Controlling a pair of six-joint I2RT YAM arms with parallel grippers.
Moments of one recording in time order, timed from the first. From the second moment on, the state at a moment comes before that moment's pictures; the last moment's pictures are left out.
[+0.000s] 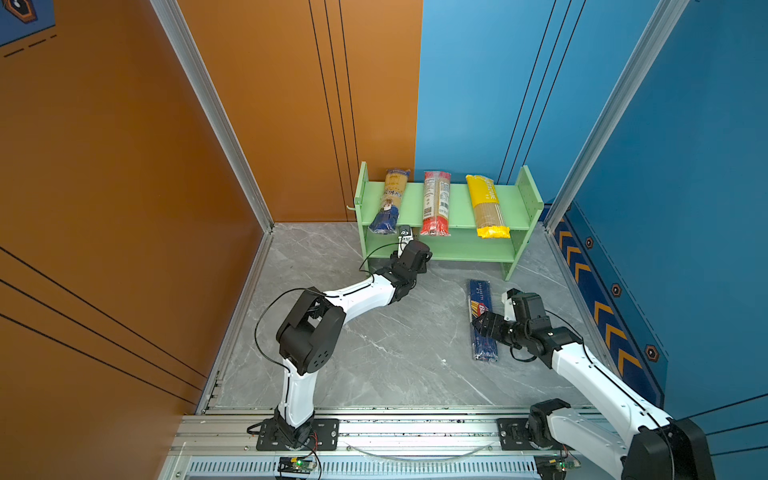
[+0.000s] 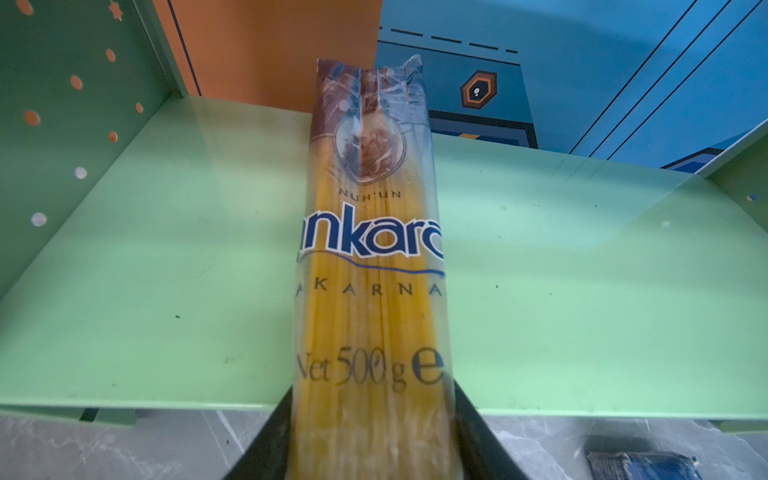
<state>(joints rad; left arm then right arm) -0.69 1.96 1.42 0.04 -0.51 -0.49 0.24 1.02 0.56 -0.46 -0.19 0.55</state>
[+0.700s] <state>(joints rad) -0.70 1.96 1.42 0.05 -0.51 -0.47 0.23 1.01 0.56 -0.46 -0.20 0.55</state>
